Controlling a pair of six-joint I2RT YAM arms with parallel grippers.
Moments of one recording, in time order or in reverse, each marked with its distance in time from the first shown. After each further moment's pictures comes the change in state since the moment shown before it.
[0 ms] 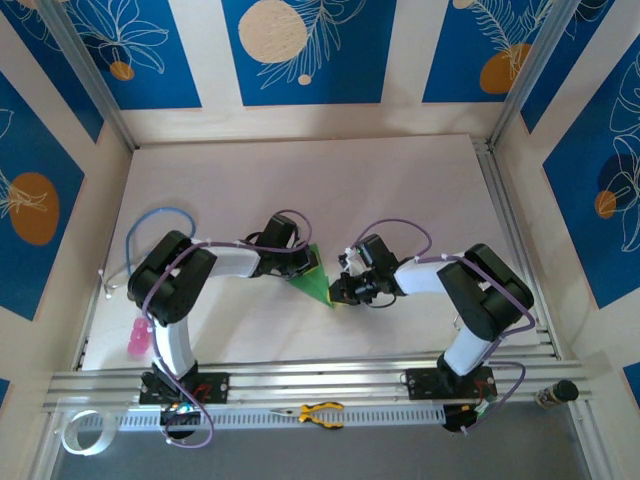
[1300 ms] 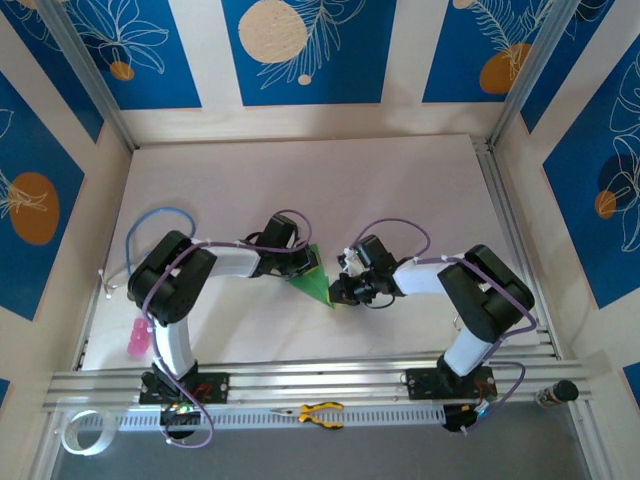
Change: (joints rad) left arm 0.000 0.000 0.000 0.000 0.000 0.000; right arm 0.020 -0.005 0.008 -0.017 0.037 0.001
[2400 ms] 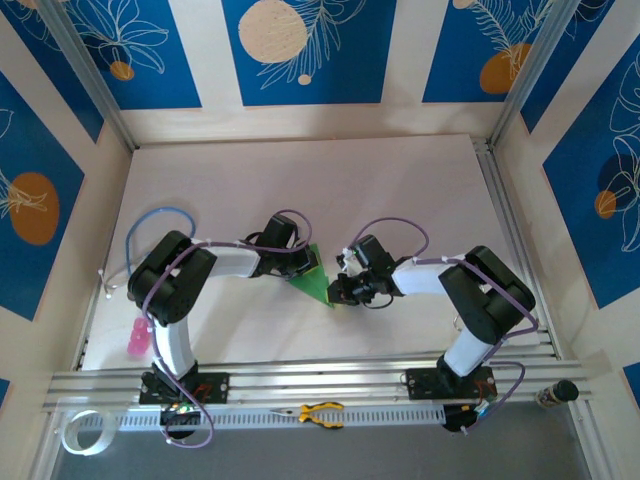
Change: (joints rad) left arm 0.000 0.000 0.000 0.000 0.000 0.003; right arm 0.018 -0.012 0.014 -0.034 0.037 -0.001
